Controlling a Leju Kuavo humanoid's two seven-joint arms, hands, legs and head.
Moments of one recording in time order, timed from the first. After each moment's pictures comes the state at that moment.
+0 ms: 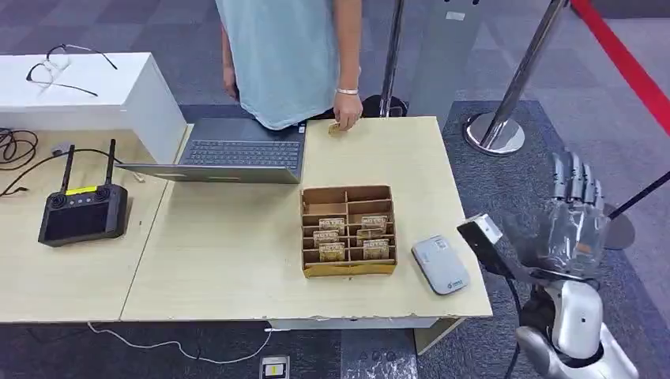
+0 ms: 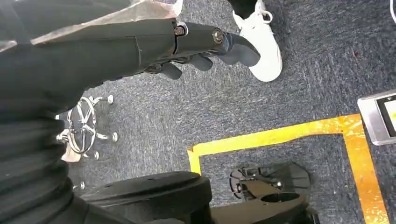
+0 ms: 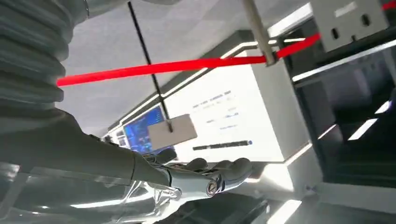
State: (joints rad) left arm -0.11 0.02 -1.17 -0.20 0.75 0.51 0.16; right arm -0.02 -0.51 0.22 -1.88 1.29 -0.60 0.68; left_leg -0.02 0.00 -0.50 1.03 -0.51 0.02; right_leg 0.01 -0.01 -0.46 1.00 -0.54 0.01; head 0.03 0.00
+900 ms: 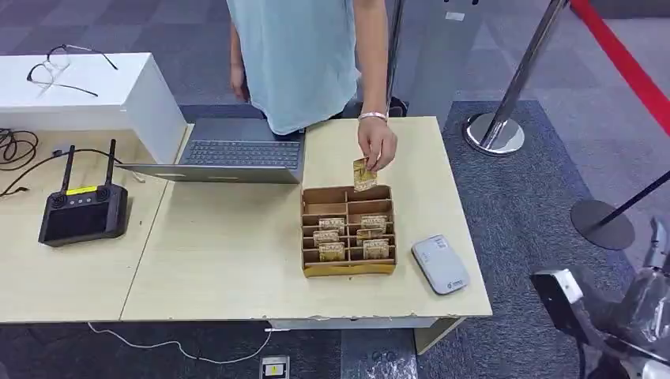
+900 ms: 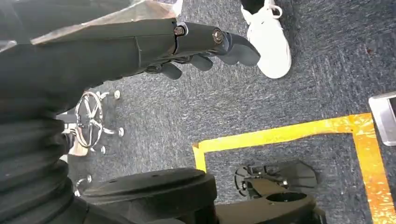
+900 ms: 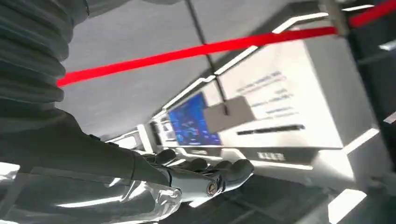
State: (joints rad) left arm -0.11 0.02 -1.16 -0.20 0.76 0.51 0.19; right arm 0.34 -0.32 -0.22 -1.95 1.26 -0.69 0.42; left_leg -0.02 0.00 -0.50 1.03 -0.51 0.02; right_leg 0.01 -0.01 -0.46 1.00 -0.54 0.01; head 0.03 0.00
